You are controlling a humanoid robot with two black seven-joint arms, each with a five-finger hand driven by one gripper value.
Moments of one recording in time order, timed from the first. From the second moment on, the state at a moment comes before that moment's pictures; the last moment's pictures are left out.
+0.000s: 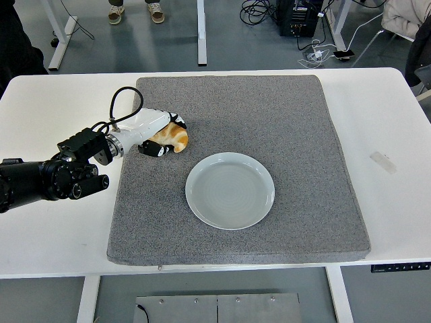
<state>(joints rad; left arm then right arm) -1.20 0.12 0.76 -0.63 0.54 0.57 -0.45 -0.09 0.00 0.01 0.14 -0.09 -0.05 0.23</state>
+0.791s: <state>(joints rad) -1.33 0.20 0.71 -0.63 0.54 0.56 -0.54 -0.09 0.00 0.01 0.14 -0.09 -0.05 0.23</state>
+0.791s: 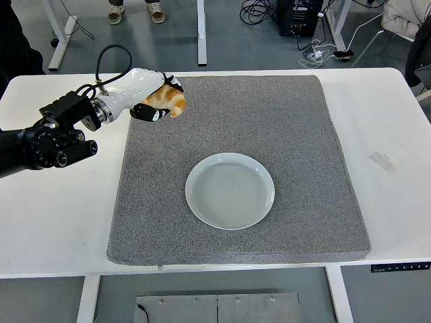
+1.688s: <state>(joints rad) -1.55 0.27 0.65 -0.64 0.58 0.46 -0.54 -0.09 0.00 0.01 0.14 -0.09 -0.05 0.23</state>
